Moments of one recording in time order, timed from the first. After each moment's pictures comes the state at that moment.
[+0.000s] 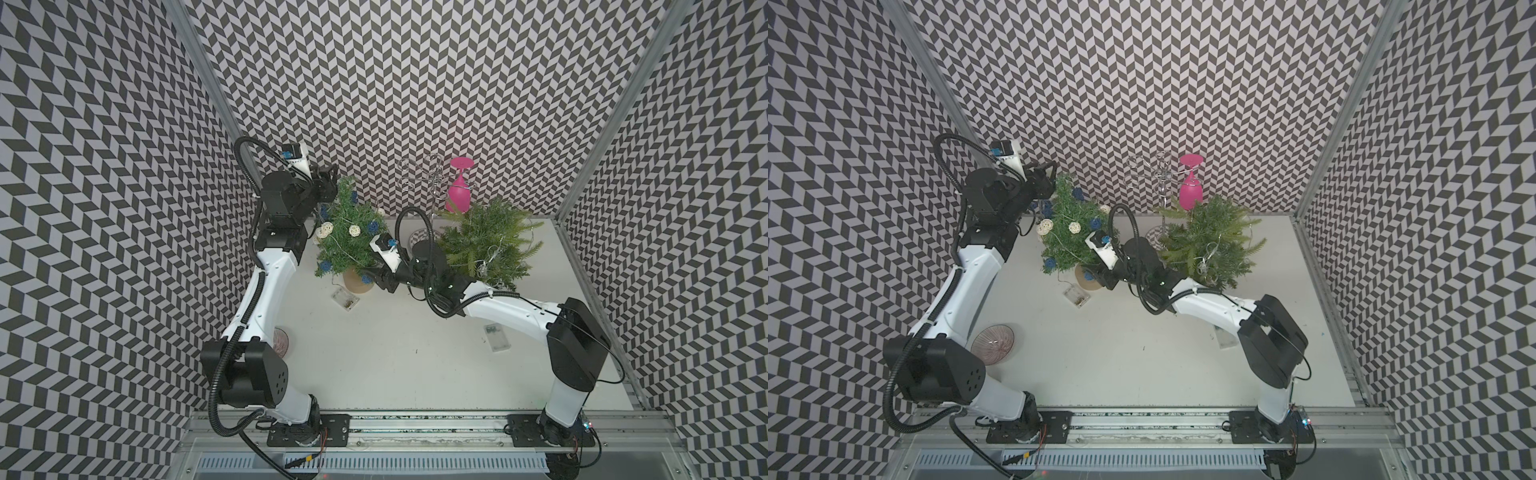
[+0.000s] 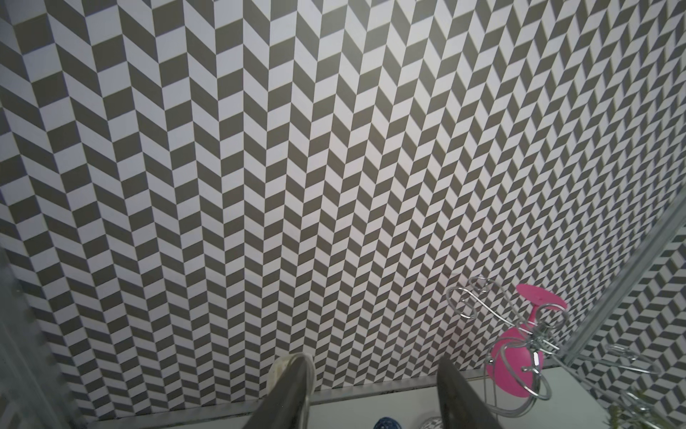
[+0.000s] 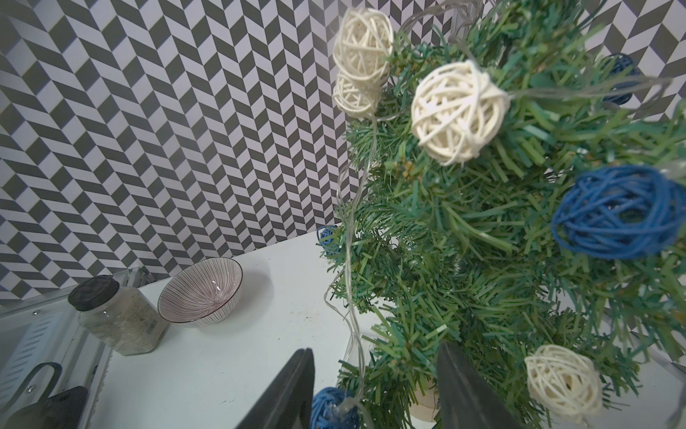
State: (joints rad) left arm -0.02 1.53 1.56 0.05 0.28 -0.25; right arm 0.86 1.81 1.37 0.26 -0.25 -0.07
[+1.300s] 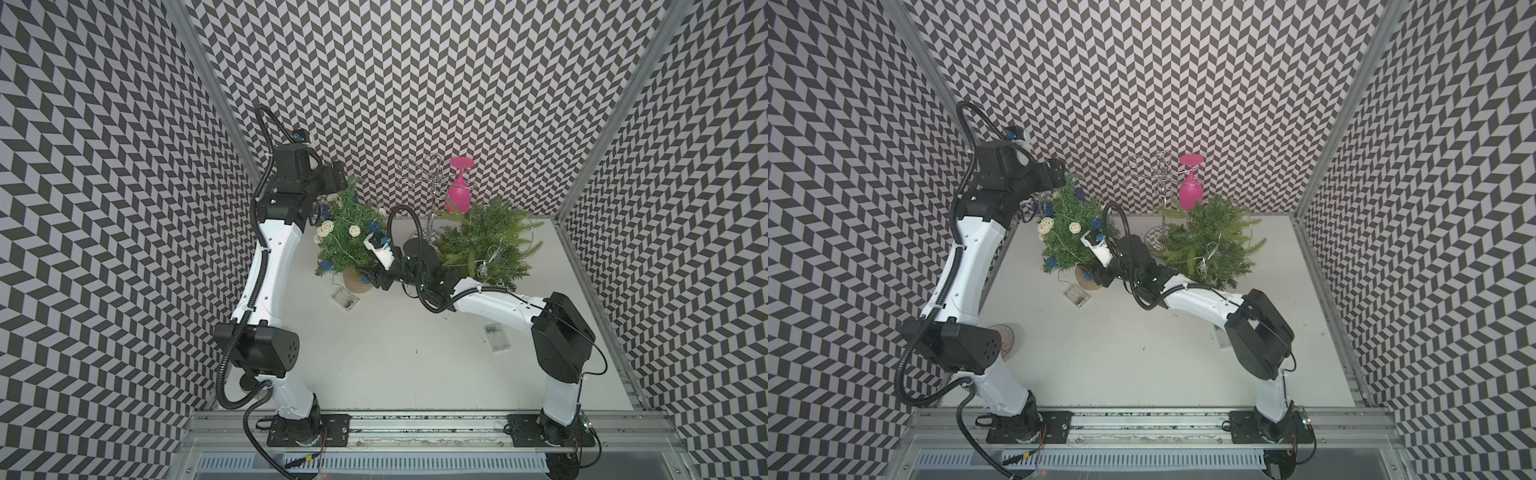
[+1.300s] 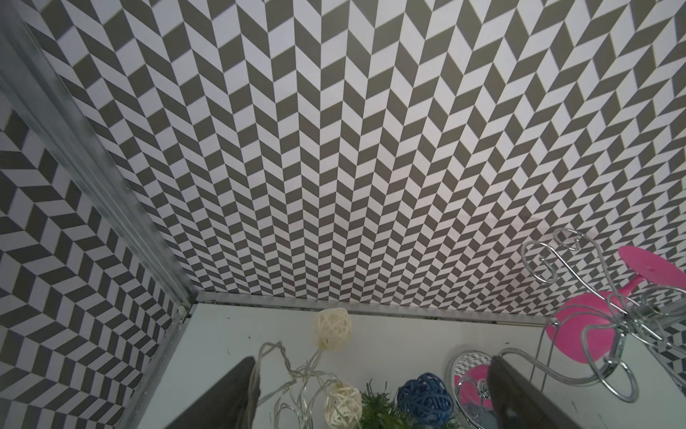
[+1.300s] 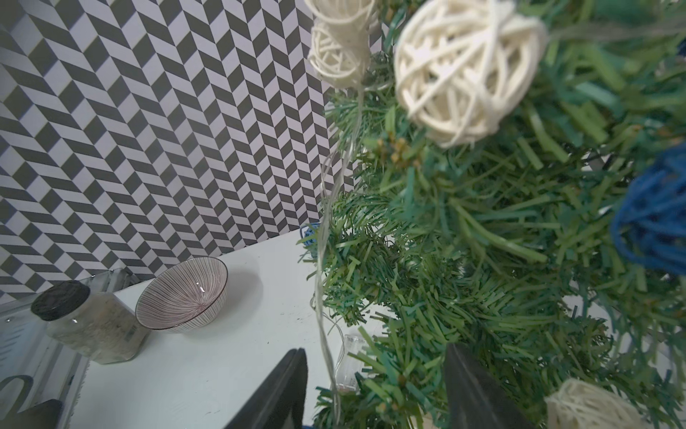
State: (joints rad) left arm -0.08 1.74 2.04 -0.62 0.04 -0.18; right arm 0.86 1.90 1.45 0.23 -0.24 -0.06
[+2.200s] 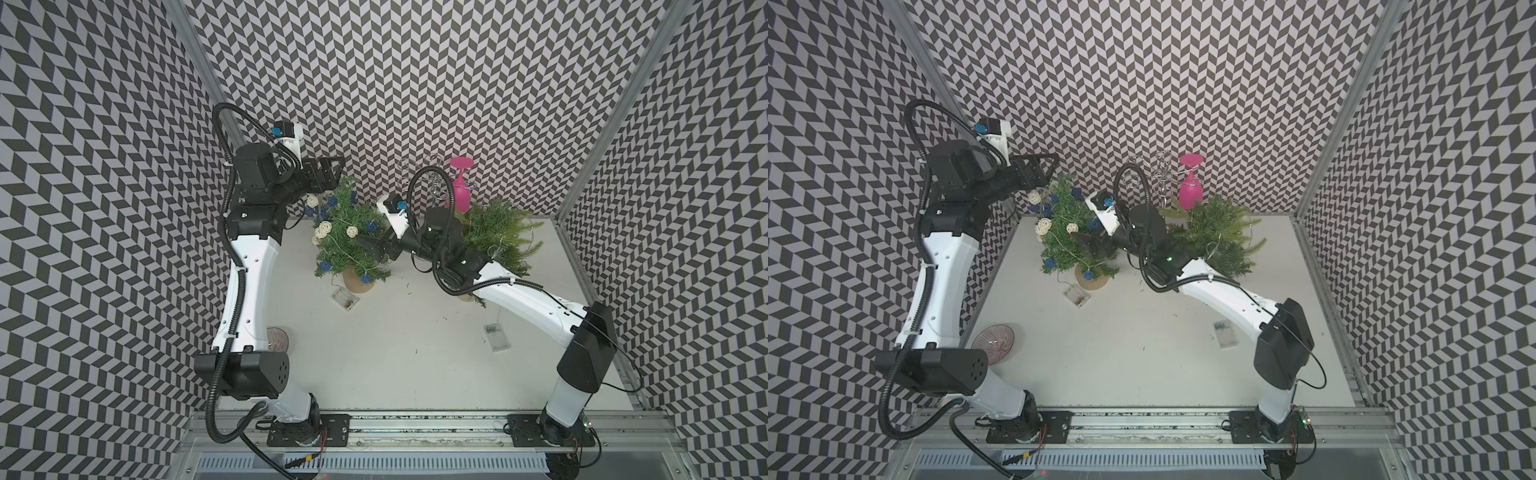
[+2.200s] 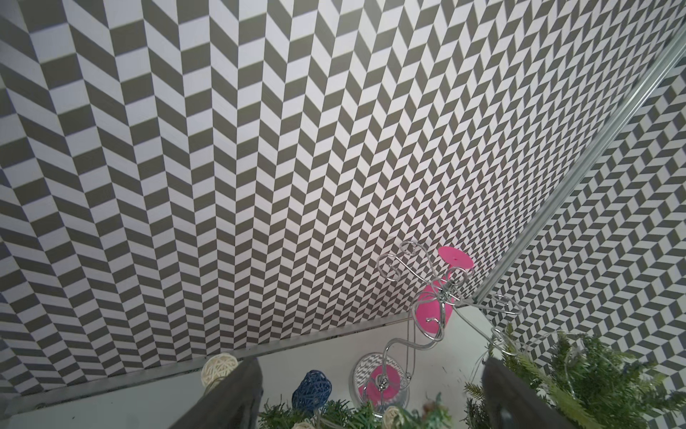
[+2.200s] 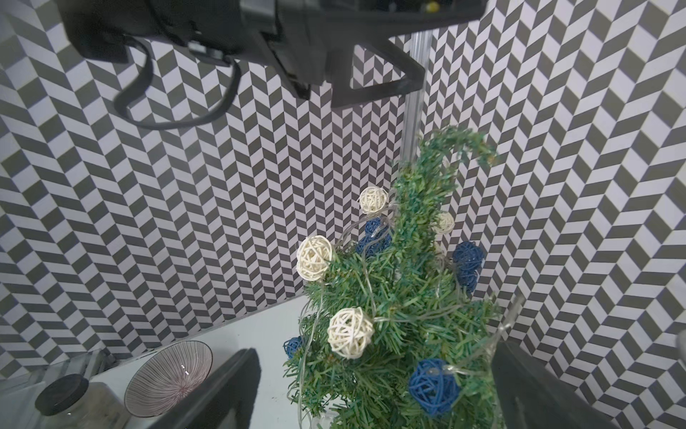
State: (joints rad) left arm 0.03 1.58 1.95 -0.46 0.53 -0.26; right arm 0.81 1.77 1.65 0.10 -0.20 -0.09
